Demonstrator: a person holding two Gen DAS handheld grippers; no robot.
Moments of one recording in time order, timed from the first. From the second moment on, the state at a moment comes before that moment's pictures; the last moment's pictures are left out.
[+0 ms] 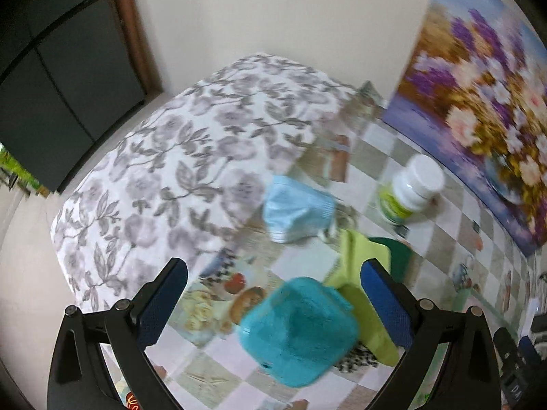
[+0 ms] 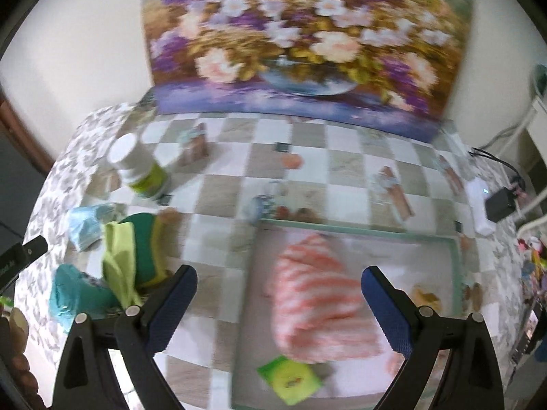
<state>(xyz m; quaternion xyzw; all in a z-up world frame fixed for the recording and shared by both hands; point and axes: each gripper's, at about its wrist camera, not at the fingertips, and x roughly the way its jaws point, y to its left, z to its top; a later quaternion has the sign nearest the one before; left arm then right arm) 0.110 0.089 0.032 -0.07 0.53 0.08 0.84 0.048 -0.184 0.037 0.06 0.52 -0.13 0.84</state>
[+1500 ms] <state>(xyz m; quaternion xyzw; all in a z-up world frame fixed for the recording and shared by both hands) 0.132 0.126 -0.027 -0.14 0.60 0.07 0.79 0.091 -0.064 -0.068 0.09 0.58 0.11 0.80</state>
